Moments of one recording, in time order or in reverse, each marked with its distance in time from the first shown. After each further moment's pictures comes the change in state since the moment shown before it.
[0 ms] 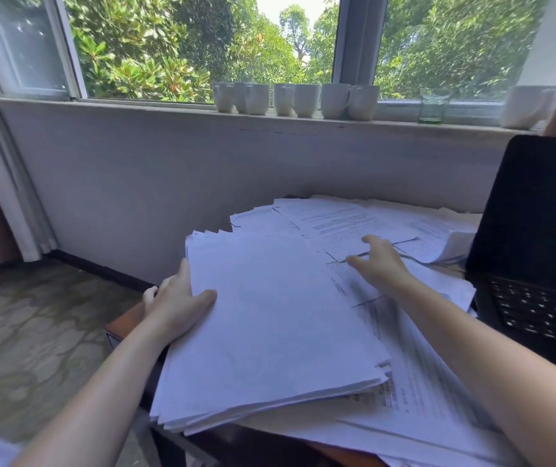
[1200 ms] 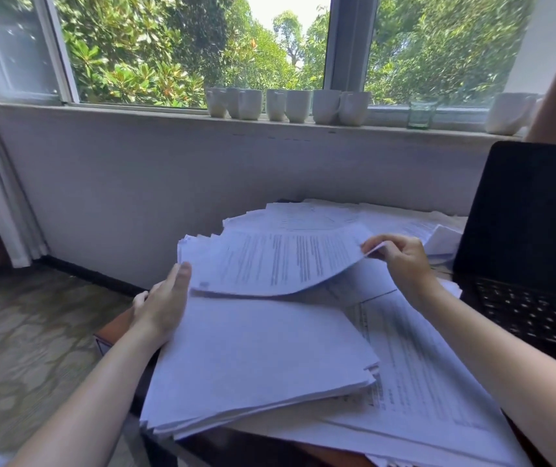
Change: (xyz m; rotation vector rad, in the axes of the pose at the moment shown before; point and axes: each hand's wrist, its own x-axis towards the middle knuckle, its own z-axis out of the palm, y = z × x) left_hand 0.001 -0.001 0.004 -0.184 0.019 -0.113; right_hand -0.001 0.033 -0.022 0.730 0.214 -0.247
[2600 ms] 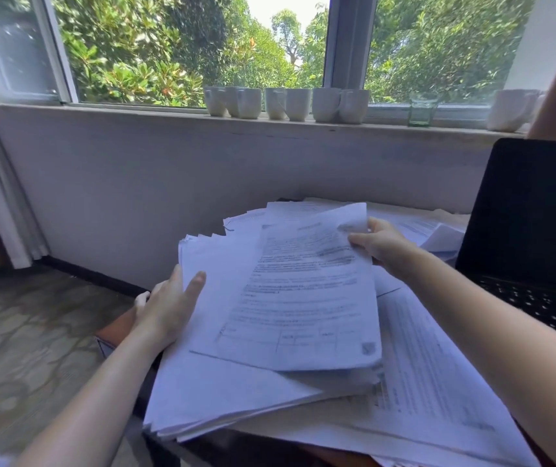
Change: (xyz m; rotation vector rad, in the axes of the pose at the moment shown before) left_hand 0.003 0.000 0.000 0.209 -0.005 0.037; right_hand 0.021 -0.034 0.024 -0.054 -0.266 0.351
